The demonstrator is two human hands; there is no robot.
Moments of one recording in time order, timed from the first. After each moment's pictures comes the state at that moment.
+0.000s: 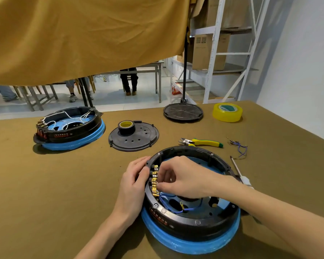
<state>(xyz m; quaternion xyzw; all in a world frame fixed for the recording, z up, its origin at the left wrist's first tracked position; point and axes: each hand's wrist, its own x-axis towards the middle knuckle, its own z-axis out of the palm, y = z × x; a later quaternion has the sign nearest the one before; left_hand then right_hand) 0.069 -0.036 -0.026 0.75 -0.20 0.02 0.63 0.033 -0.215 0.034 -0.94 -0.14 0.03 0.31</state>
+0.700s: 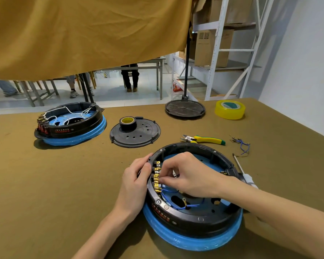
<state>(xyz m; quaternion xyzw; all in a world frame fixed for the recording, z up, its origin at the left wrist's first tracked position) 0.067 -0.036 -0.023 0.73 -0.21 0.00 0.64 0.025 -0.215 0.032 -0.93 -0.20 -0.04 0.32</state>
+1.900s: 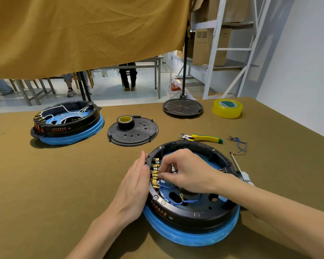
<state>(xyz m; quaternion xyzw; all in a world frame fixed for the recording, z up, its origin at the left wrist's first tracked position) 0.062 -0.030 -0.026 0.84 -0.22 -0.06 0.49 0.025 -0.217 0.031 -0.94 -0.16 -0.05 0.29</state>
